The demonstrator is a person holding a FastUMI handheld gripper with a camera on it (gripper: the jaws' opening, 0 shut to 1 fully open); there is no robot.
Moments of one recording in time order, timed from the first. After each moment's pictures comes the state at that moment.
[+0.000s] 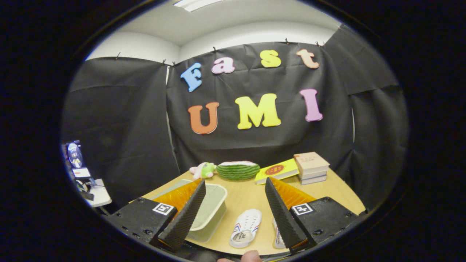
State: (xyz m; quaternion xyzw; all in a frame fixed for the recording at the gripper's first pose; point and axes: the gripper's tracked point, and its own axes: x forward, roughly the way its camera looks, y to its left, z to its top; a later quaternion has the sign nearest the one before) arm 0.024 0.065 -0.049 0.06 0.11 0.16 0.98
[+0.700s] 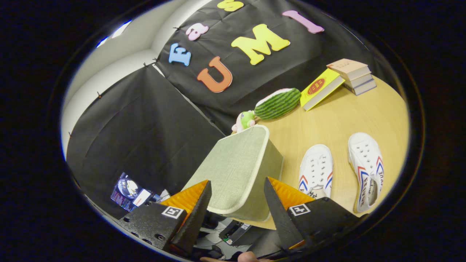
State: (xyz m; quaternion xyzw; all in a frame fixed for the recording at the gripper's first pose) arm 0.032 0.137 -0.176 0.28 0.32 0.30 0.86
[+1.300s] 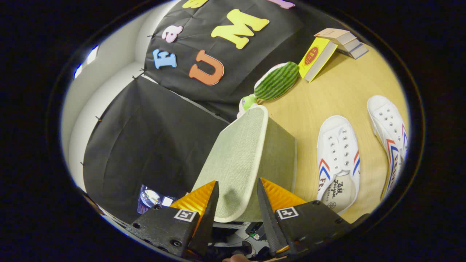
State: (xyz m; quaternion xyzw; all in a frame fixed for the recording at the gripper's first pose) arm 0.045 0.164 -0.199 0.37 0.36 0.33 0.79
